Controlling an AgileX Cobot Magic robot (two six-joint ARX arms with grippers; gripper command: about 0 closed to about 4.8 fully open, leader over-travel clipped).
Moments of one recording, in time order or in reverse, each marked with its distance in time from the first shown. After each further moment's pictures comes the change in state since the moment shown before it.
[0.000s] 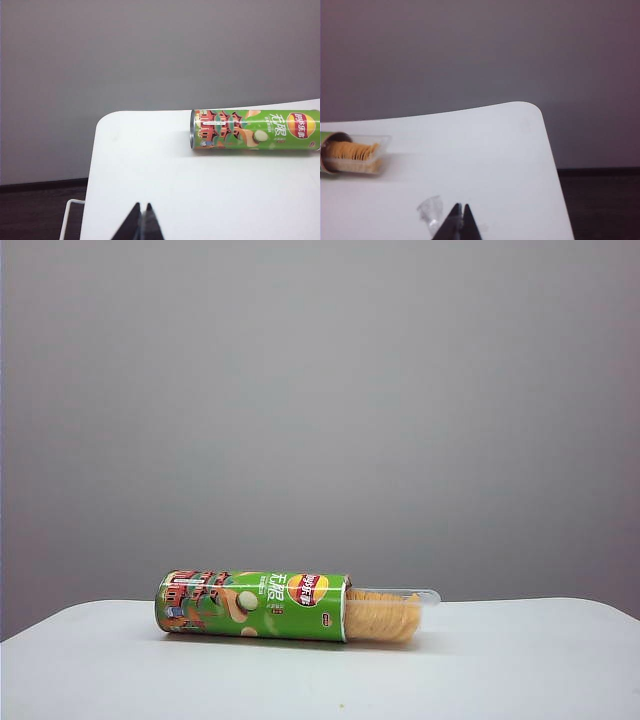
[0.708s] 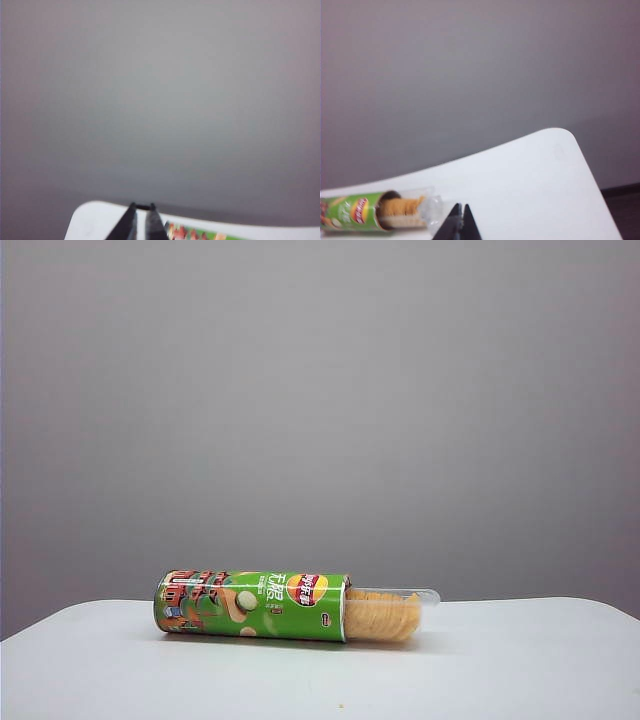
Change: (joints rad) left arm 0.001 0.034 0.105 0.256 -0.038 -0.243; right arm 0.001 0.002 0.001 0.144 -0.027 0.237
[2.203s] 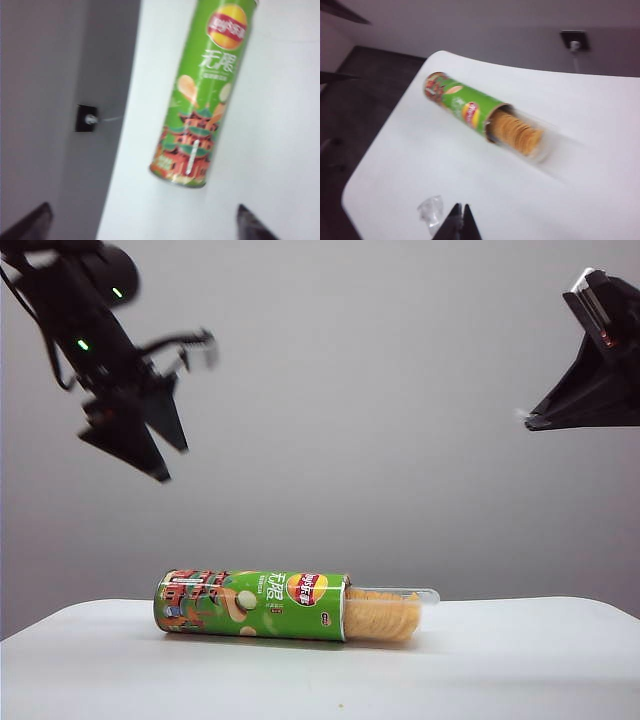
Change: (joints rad) left arm -0.083 1.750 1.382 -0.790 0.350 1.498; right arm -0.102 1.276 0.729 -0.058 -0.807 -0.292
